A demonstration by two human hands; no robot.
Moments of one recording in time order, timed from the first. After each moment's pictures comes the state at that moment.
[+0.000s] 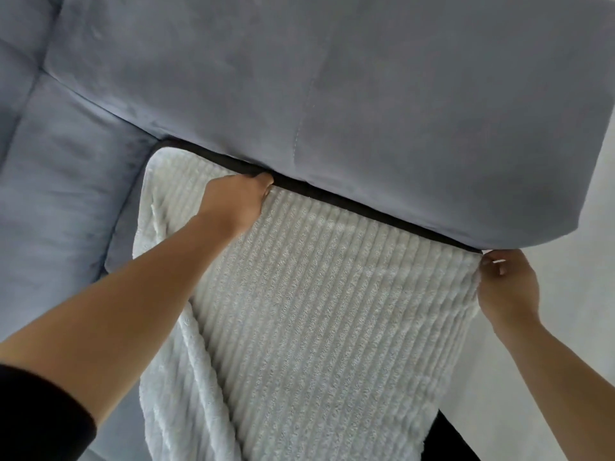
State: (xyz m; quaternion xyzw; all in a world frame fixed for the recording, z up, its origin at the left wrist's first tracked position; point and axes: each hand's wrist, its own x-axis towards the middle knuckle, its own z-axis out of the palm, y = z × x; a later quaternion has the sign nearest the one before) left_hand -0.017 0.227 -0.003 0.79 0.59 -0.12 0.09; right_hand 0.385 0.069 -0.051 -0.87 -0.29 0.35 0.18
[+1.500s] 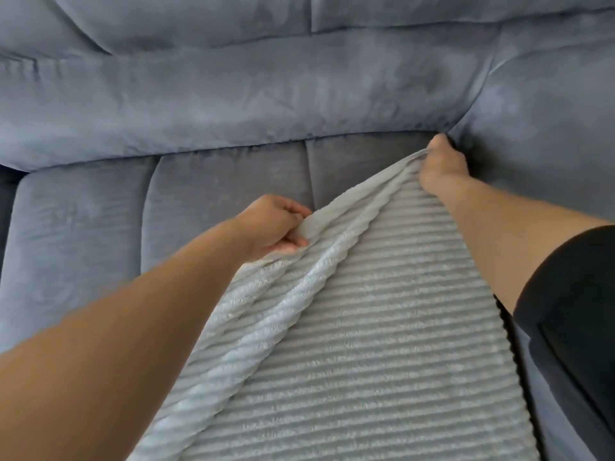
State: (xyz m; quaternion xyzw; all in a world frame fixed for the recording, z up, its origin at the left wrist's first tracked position) left_hand -0.180 -0.017 0.032 -0.01 0.74 0.43 0.52; right_hand -0.108 0.292 -0.028 -0.47 -0.86 0.21 -0.08
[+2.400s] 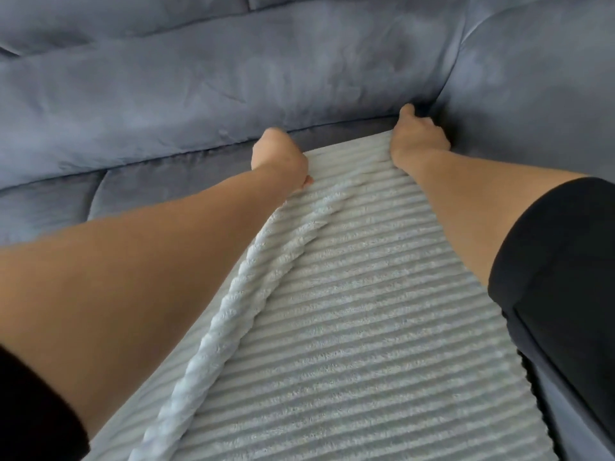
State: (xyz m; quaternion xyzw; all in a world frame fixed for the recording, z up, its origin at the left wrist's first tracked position) left_hand -0.211 0.108 0.003 0.08 0.90 0.33 0.29; right_hand -0.129 0.309 -0.043 -0.43 -0.89 0.11 -0.10
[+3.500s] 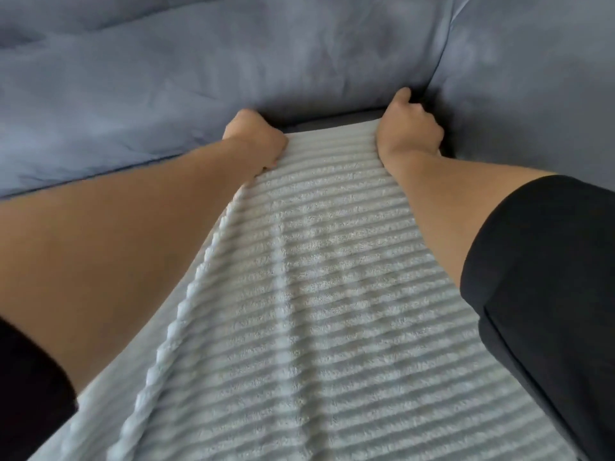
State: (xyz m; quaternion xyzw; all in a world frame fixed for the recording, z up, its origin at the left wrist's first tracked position) left_hand -0.259 0.126 -0.026 0.12 0.94 0.18 0.27; right_hand -0.134 0.312 -0.074 -0.45 -0.89 0.05 0.04
